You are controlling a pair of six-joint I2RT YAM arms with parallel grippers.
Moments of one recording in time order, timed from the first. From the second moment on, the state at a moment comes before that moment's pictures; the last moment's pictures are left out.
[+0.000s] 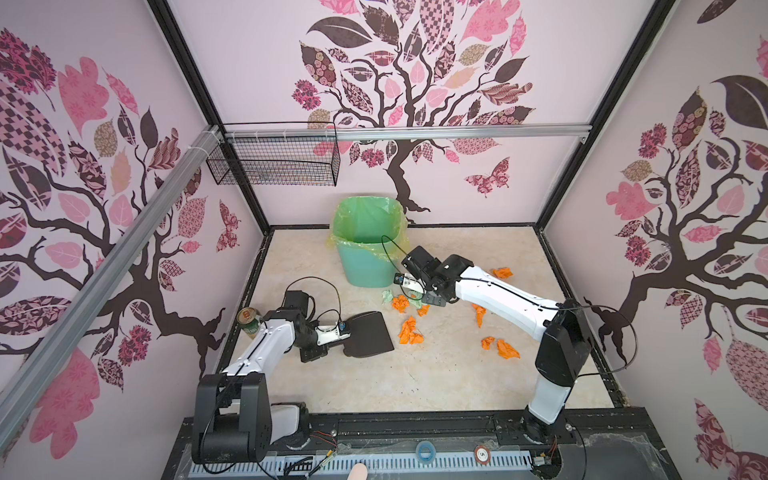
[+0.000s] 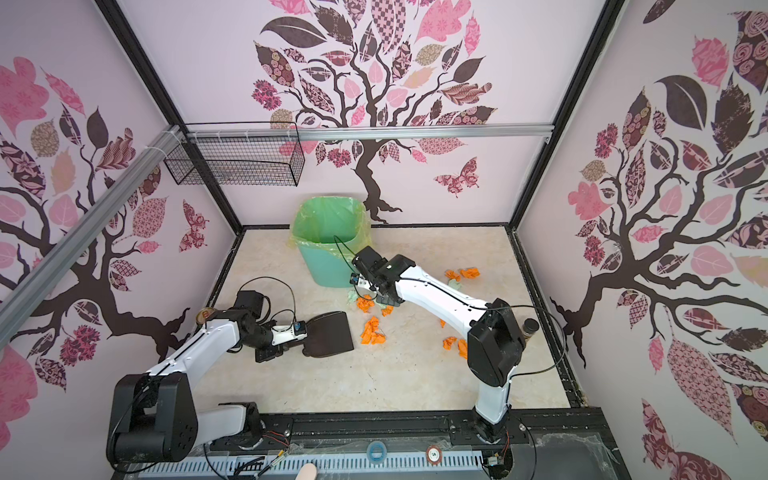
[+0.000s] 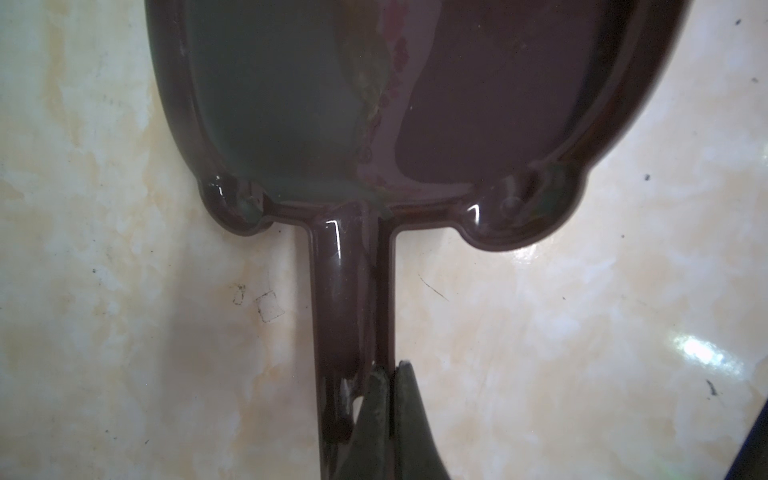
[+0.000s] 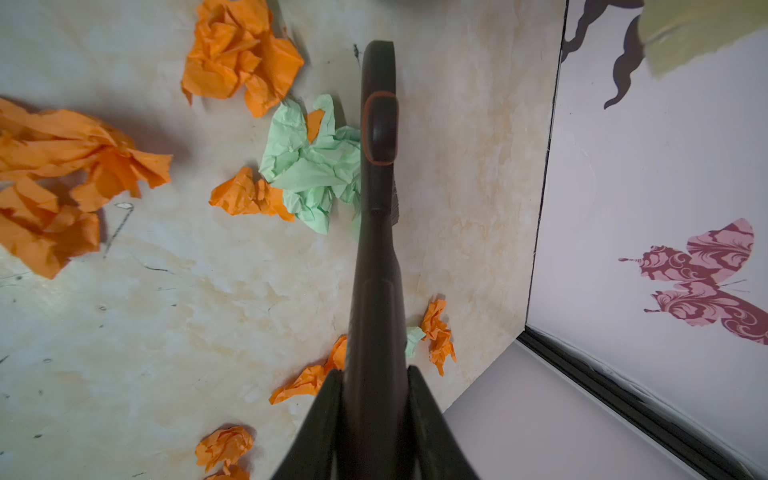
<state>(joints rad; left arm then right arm) 0.00 1.27 0.68 -0.81 0.28 1.31 0.81 1.80 1.59 -1.00 0.49 -0.60</state>
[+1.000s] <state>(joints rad) 0.07 1.28 0.66 -0.80 0.30 1.34 1.03 1.91 1.71 -1.03 0.70 -0.63</state>
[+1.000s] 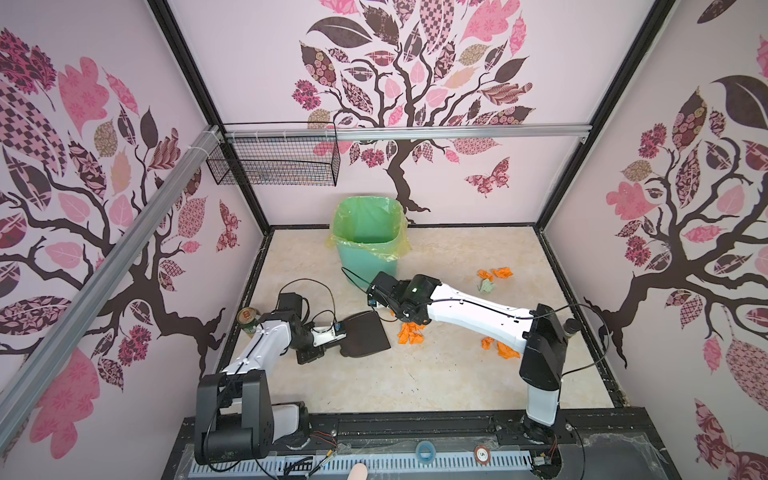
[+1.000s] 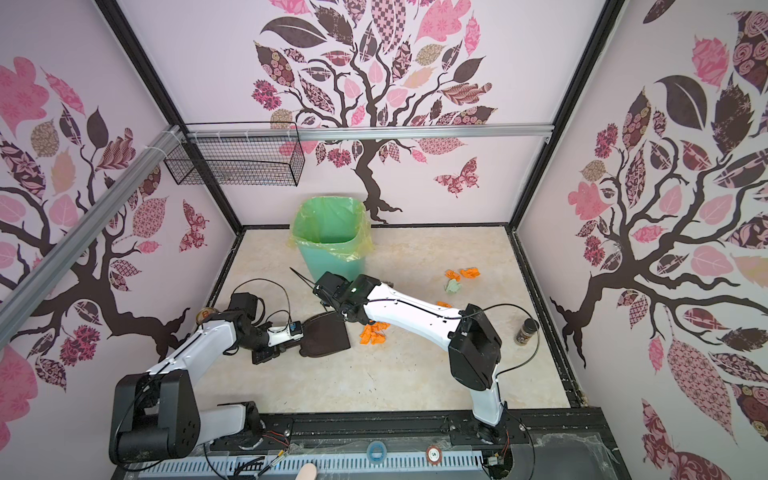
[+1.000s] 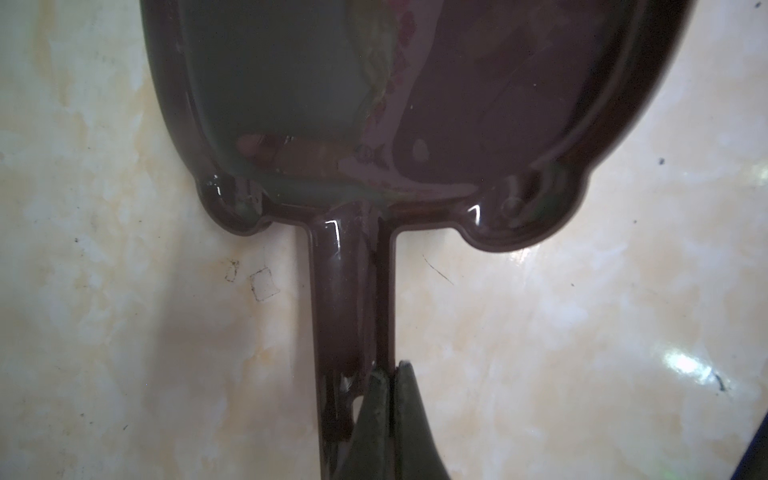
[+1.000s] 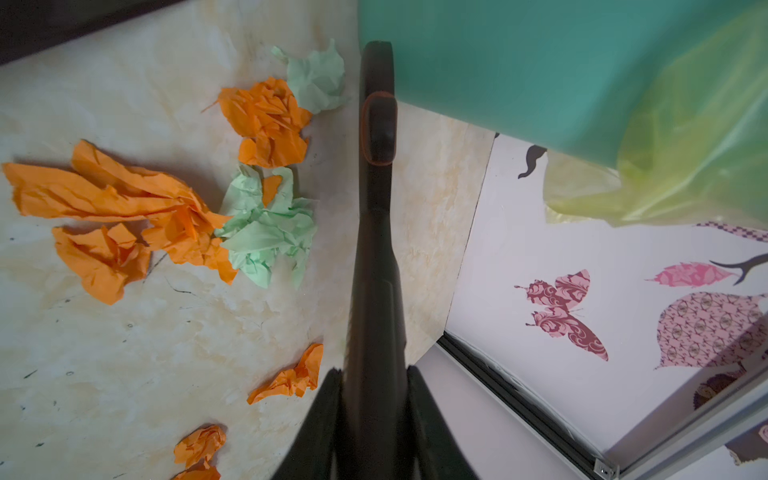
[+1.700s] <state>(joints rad) 0.08 1.28 0.66 -0.81 0.30 1.37 1.22 1.84 1.72 -1.24 0.78 -0.39</state>
